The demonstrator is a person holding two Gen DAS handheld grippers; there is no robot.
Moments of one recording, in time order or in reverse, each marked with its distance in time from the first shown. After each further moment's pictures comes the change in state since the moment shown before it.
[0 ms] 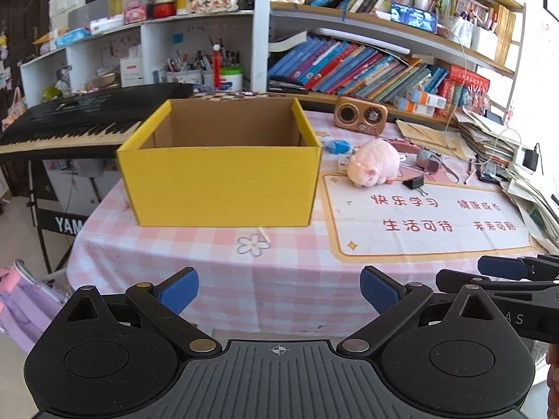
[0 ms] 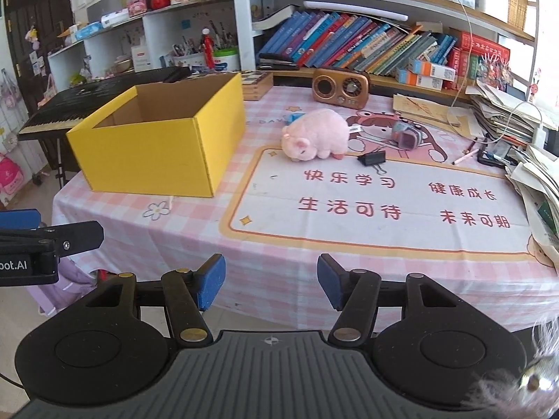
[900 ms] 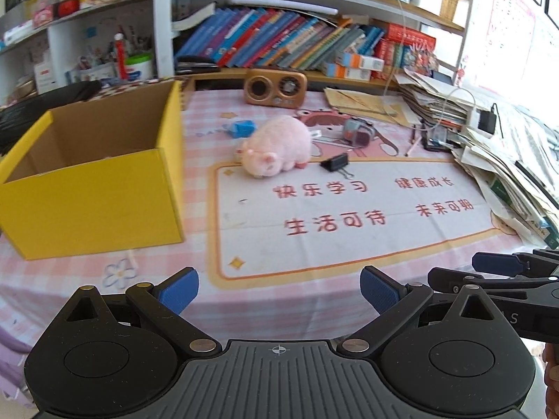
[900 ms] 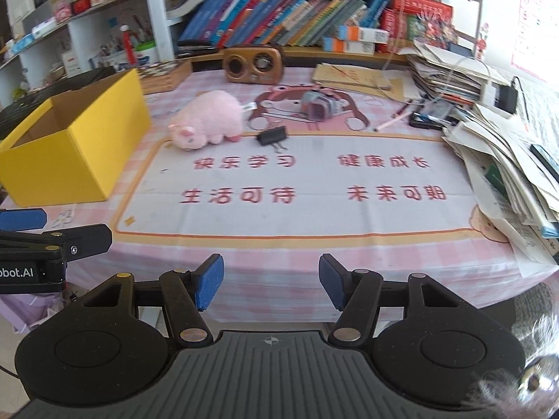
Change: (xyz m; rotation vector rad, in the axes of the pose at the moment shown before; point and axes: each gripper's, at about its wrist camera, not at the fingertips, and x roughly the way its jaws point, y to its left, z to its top) left arm 0.072 -0.107 0.028 0.116 0.089 -0.157; right arm 0.015 -0.110 0.001 0.124 0.070 -0.134
